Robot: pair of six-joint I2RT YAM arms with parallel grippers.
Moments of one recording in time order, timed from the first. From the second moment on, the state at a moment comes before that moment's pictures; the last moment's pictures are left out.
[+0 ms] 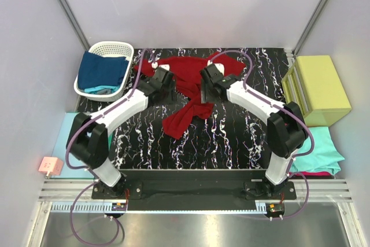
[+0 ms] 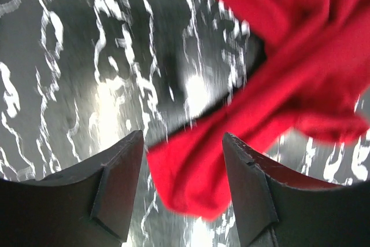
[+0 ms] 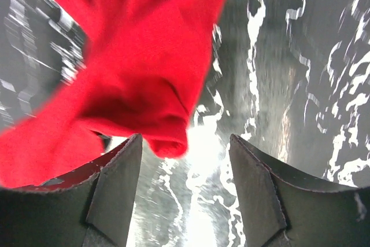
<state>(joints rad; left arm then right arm) -0.54 1.66 1.29 -0.56 -0.22 -0.50 0.61 1.81 1.48 -0.66 0.30 0.50</state>
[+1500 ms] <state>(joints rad) -0.60 1.59 1.20 -0.58 -0.28 -0.52 0.76 1.58 1.26 -0.89 0.33 0.75</state>
